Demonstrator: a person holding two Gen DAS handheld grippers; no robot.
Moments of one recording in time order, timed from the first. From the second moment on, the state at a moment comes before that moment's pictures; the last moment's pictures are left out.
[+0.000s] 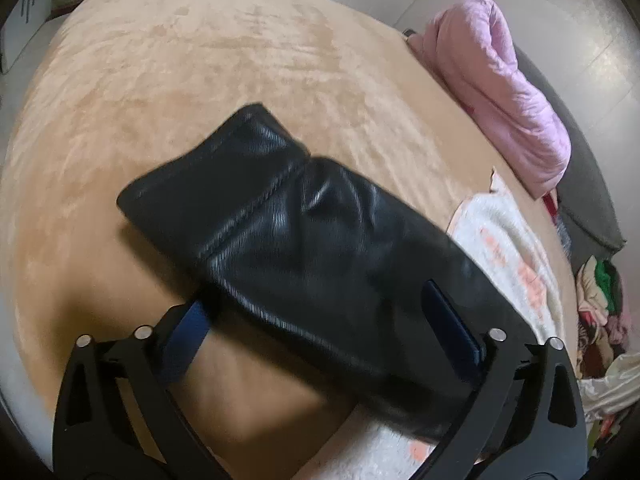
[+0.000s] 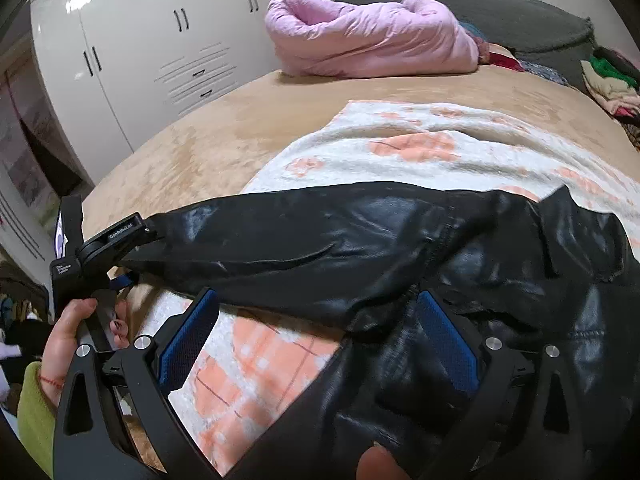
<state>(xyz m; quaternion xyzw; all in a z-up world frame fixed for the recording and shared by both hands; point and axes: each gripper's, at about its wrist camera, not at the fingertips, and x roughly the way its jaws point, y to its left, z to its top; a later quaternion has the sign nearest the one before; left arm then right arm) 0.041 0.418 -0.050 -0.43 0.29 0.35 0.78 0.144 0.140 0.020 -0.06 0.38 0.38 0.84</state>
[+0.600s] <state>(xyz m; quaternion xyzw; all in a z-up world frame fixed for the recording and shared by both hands) 0.017 0.389 0.009 -0.40 0.18 0.28 0.85 0.139 0.034 0.025 -0.01 0.38 0.32 0.87</state>
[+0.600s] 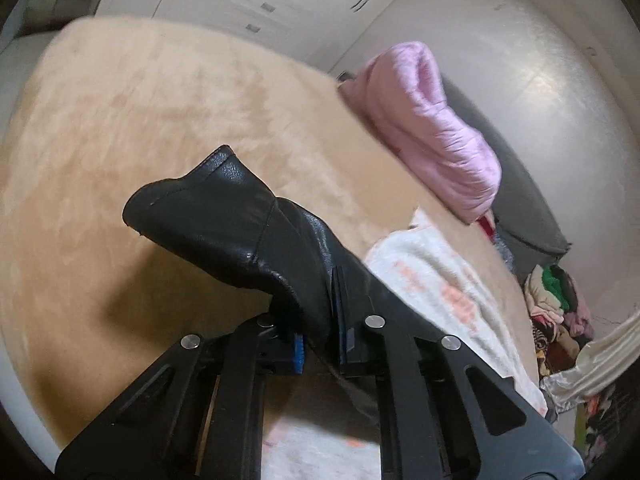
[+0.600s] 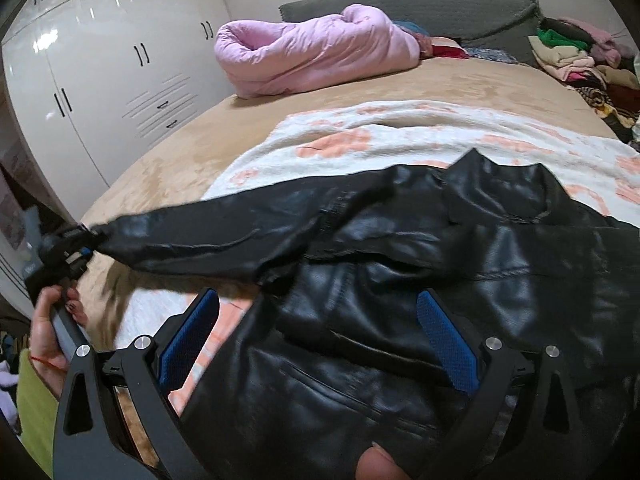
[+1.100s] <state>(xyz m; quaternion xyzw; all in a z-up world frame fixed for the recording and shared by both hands) 0.050 0.276 0.114 -0.28 0.14 0.18 0.93 0.129 -0.058 0.050 0.05 0.35 0.28 0.89</state>
